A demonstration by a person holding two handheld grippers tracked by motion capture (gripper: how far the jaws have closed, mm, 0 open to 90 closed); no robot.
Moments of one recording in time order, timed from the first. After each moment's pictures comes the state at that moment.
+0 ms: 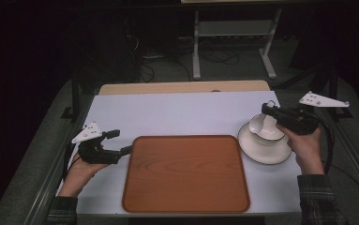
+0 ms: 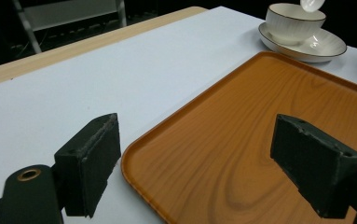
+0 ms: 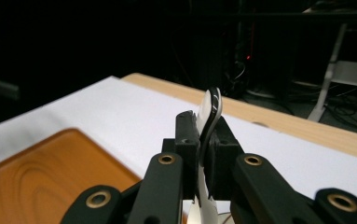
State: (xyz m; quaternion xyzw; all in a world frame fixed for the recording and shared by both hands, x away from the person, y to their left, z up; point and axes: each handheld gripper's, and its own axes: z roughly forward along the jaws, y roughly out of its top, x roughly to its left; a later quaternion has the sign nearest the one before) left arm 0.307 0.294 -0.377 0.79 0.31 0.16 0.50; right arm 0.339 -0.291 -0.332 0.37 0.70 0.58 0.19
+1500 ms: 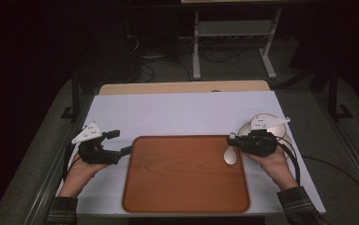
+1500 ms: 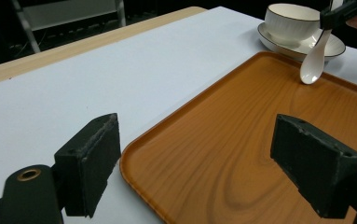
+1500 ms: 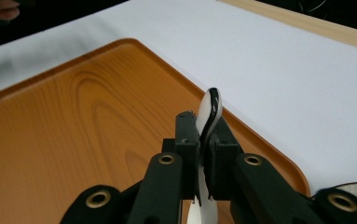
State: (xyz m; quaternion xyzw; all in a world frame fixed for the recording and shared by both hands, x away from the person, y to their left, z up) left arm 0.307 0.294 -0.378 0.79 0.31 0.16 0.51; right arm 0.324 -0.206 -0.385 0.31 0.81 0.49 0.10
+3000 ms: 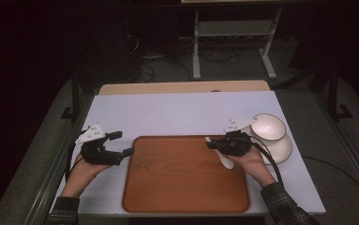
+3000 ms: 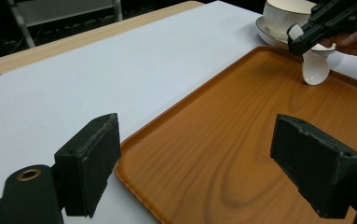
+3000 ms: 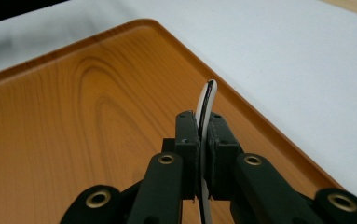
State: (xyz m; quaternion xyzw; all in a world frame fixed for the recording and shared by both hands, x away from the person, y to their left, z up) left arm 0.308 0.288 -0.382 0.79 0.31 0.15 0.50; right arm 0.346 -0.150 -0.412 0.27 0.84 0.47 0.07
